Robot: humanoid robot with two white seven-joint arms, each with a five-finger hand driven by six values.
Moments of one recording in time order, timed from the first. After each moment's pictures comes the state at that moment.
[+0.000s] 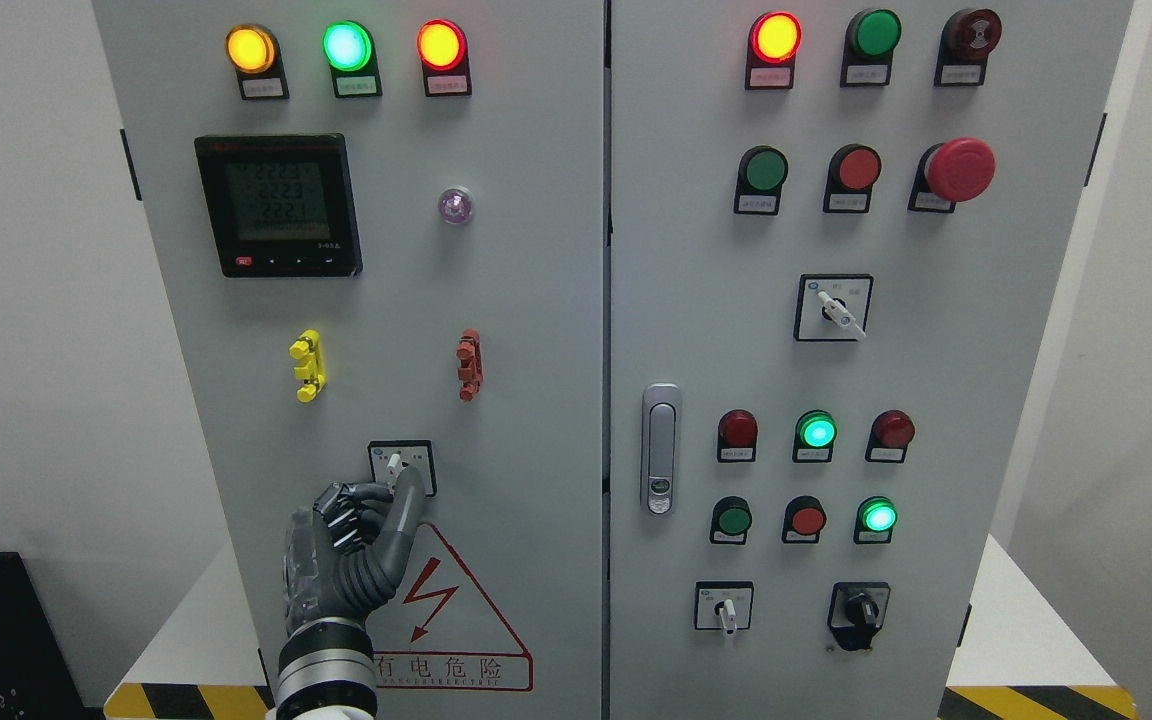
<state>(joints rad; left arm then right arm) -0.41 -0.15 -0.08 -1.91 -0.14 0.61 0.37 0.05 0.13 -0.23 -0.12 0.16 0.07 -0.13</state>
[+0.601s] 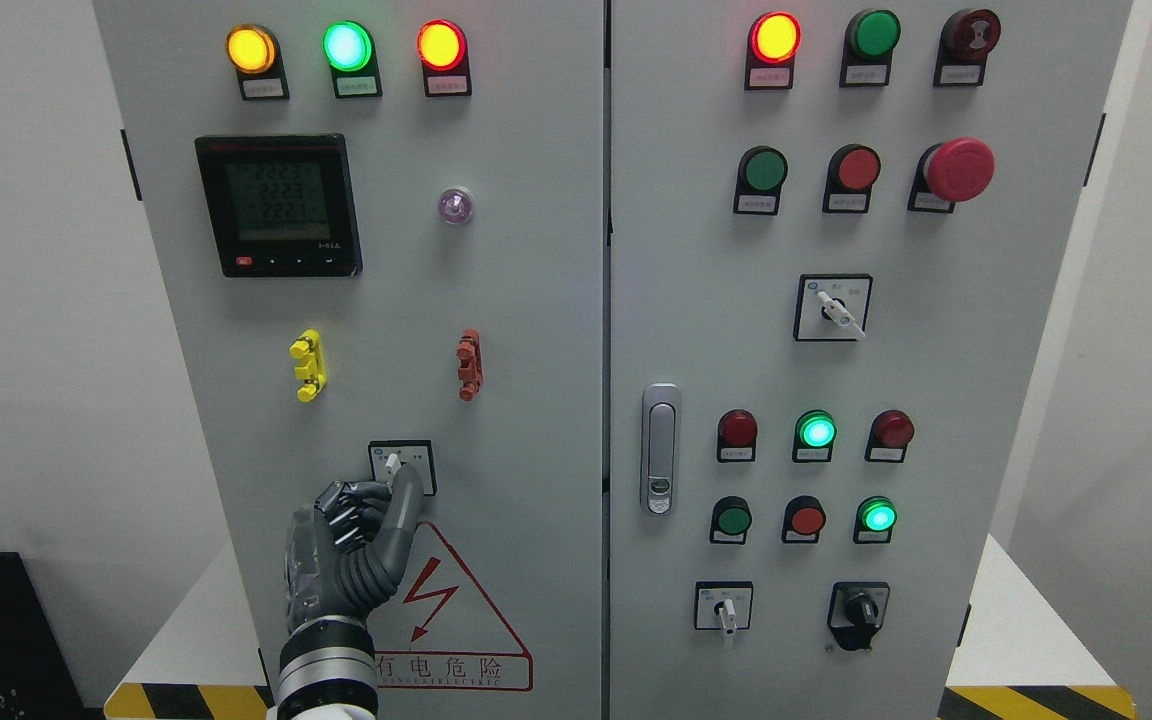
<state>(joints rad) -0.42 -0.15 -0.08 -1.91 -0.14 0.62 0.37 0.05 0.13 -0.23 -0.12 0.16 0.07 -0.13</state>
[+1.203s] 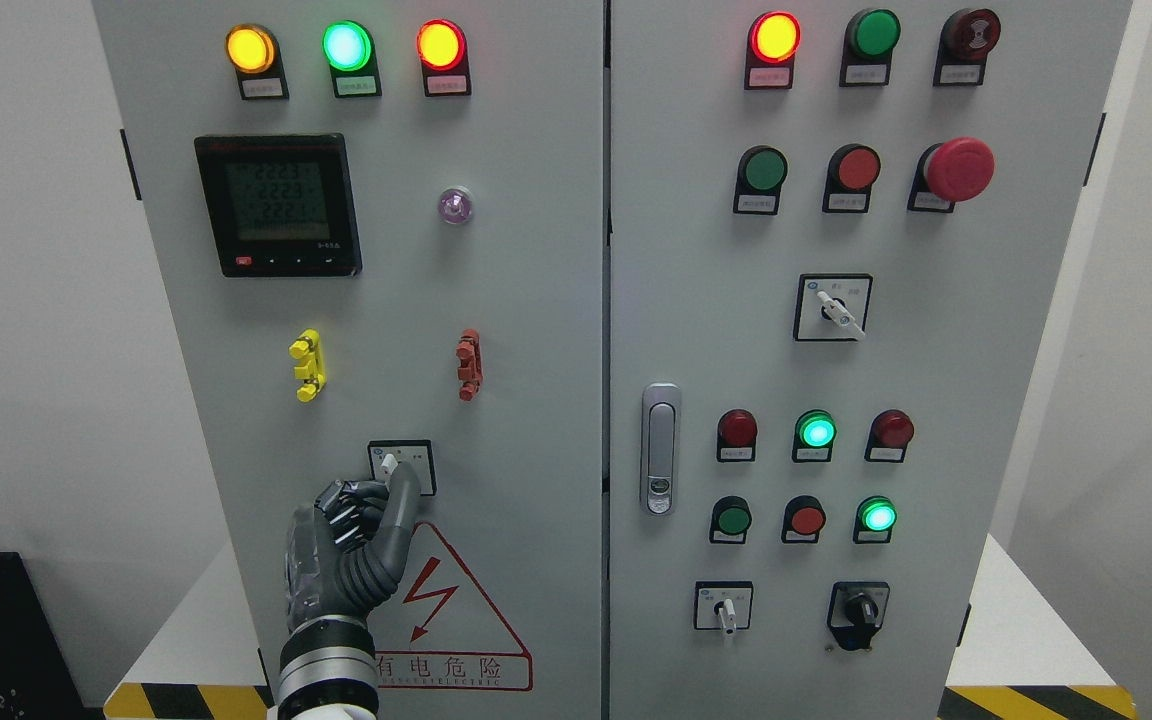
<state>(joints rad) -0.42 -0.15 -0.08 -1.91 -0.14 0.61 0.37 0.05 0.13 -0.23 -0.12 0.16 0.07 -0.13</state>
